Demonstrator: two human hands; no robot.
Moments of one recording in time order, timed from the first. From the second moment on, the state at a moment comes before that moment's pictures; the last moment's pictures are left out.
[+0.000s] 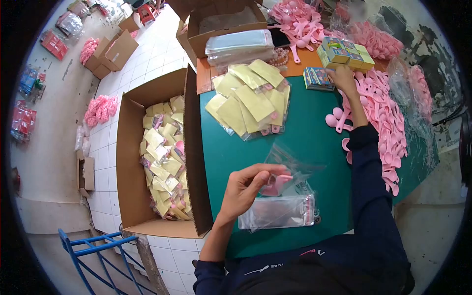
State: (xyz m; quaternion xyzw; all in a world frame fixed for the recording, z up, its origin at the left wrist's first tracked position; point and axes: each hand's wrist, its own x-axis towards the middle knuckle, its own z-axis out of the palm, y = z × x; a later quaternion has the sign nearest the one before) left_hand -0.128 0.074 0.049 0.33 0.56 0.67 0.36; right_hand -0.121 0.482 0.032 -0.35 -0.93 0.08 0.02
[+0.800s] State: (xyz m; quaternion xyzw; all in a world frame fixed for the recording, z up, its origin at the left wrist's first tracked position) left_hand -0.126 0.080 0.042 0.31 0.62 0.58 0.42; right_hand -0.008 0.302 0.119 -0.12 -0.81 0.58 0.06
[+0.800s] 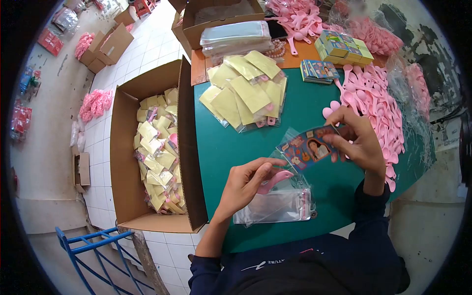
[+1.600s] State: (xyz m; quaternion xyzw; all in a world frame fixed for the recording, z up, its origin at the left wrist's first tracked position) left_hand -0.109 0.091 0.044 0.40 0.68 0.49 0.37; right_hand -0.005 0.283 0.104 0.08 -0.95 0.30 -0.04
